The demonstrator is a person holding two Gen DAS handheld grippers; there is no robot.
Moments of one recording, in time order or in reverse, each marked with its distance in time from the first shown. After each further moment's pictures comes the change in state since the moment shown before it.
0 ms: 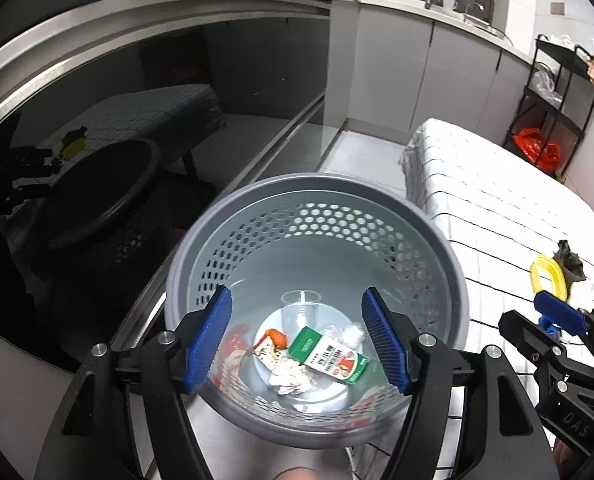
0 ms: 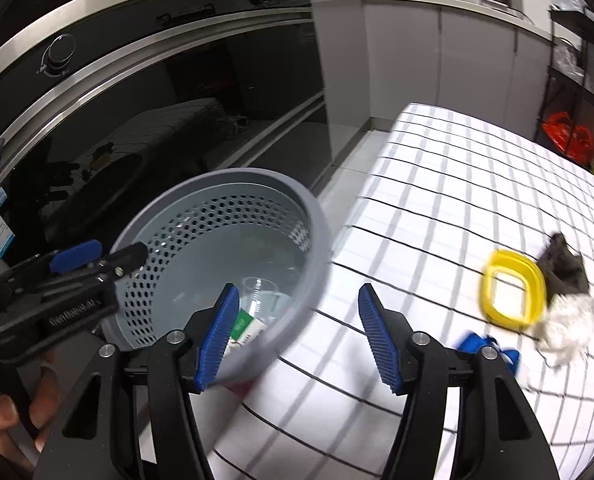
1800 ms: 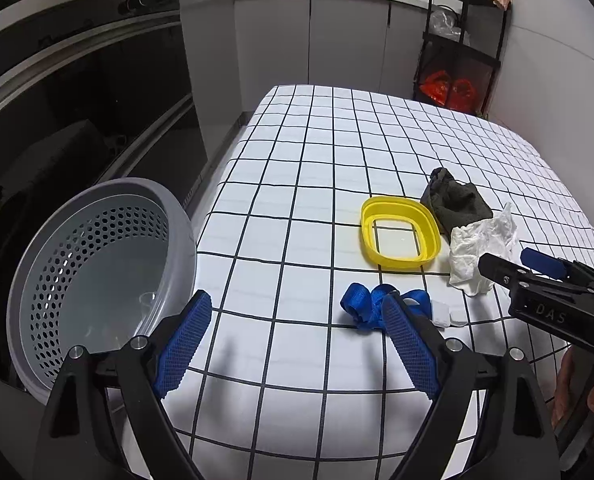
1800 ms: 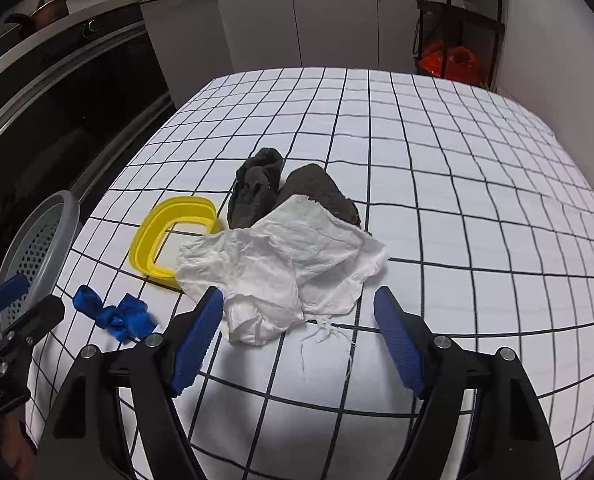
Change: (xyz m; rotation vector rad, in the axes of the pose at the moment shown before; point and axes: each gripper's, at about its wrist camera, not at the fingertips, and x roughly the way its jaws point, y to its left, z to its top) left arm 0.007 -0.213 -0.042 0.222 0.016 -0.157; right arm -0.022 -0.233 -0.045 0.225 0.046 -0.211
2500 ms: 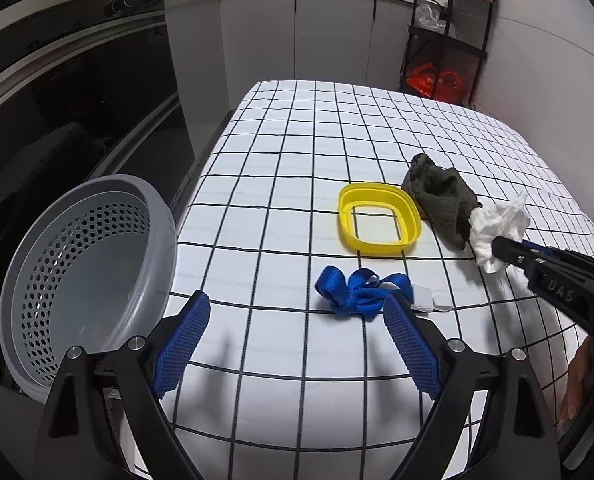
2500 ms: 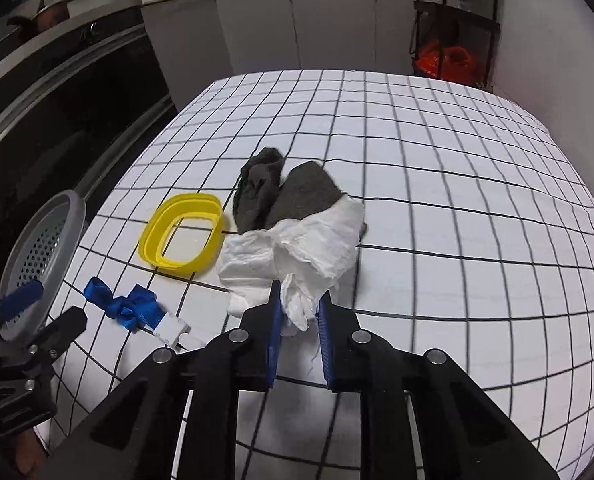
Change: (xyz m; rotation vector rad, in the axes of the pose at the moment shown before) left arm -0.001 -0.015 -0.008 0.032 0.007 -0.038; right arm -0.026 -0.003 -0.010 0.022 -0.021 -0.007
